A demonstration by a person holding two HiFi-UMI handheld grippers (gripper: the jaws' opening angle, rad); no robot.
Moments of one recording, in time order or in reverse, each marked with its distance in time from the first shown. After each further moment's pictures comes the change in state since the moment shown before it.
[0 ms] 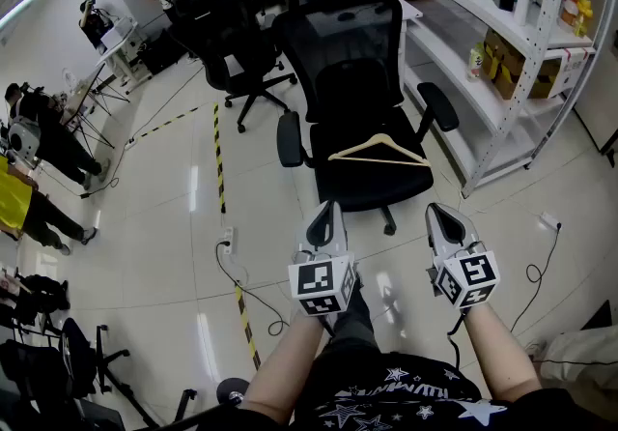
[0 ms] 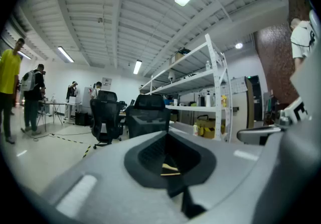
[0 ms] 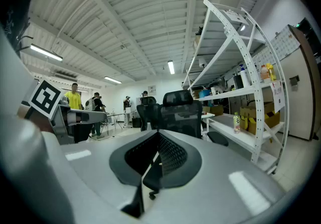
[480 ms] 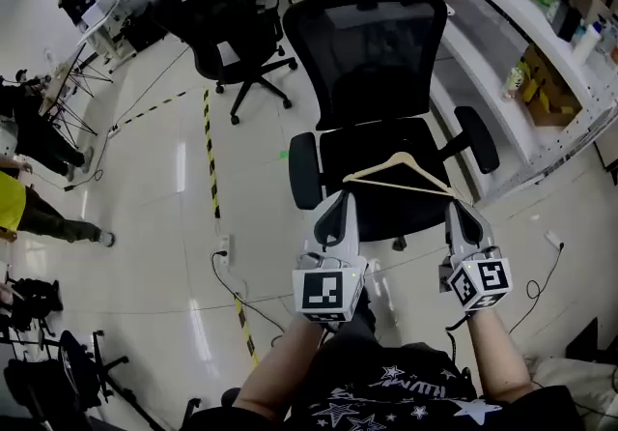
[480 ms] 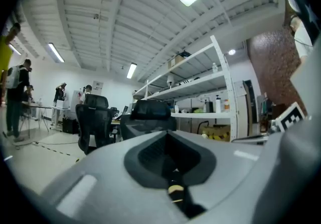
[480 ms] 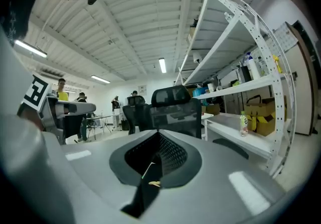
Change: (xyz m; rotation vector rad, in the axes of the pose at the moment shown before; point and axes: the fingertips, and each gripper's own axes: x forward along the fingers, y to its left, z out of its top) left arm 0.156 0.095 0.059 0.044 -0.086 -0.088; right arm 0.187 -0.048 0.023 0.051 -0.029 -0.104
